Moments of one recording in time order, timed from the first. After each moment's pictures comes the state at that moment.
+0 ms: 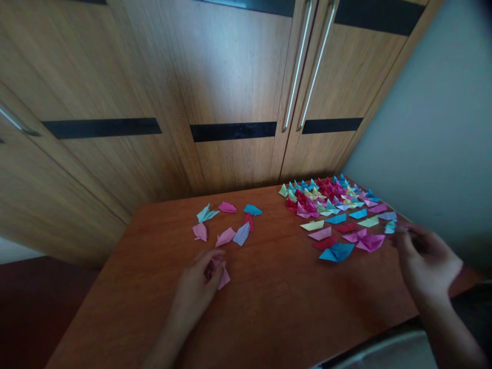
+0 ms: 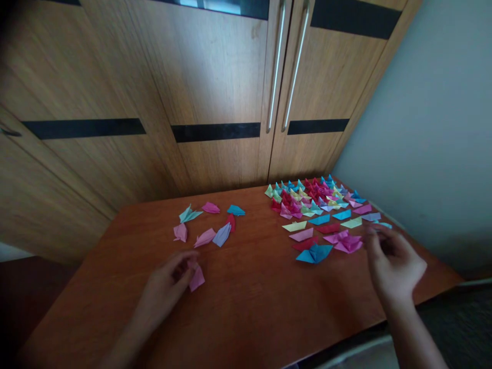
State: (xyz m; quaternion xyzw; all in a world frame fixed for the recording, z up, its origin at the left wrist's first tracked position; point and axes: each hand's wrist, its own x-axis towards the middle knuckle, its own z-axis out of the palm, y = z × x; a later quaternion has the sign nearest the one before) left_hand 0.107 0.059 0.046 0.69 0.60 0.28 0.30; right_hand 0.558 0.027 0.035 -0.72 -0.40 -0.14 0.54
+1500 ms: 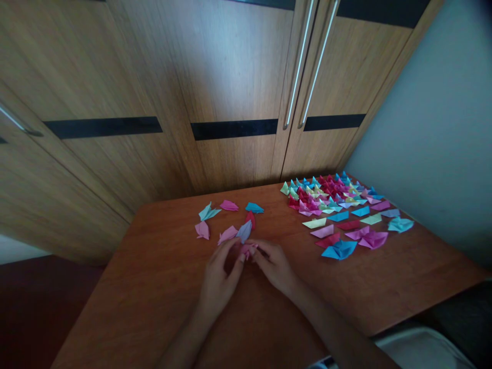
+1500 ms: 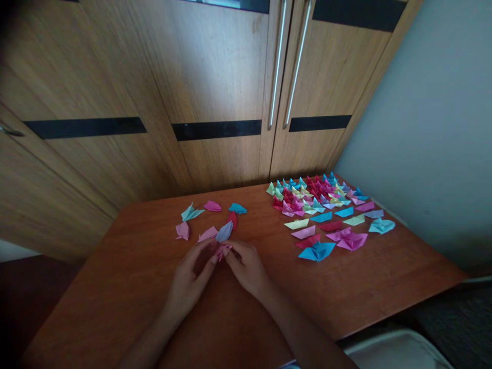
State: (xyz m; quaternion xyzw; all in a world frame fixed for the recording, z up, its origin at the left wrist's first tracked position) left_hand 0.141 0.066 0.027 0.70 0.51 0.41 0.29; right_hand 0.306 0.076 0.011 -0.43 -0.67 0.39 0.46
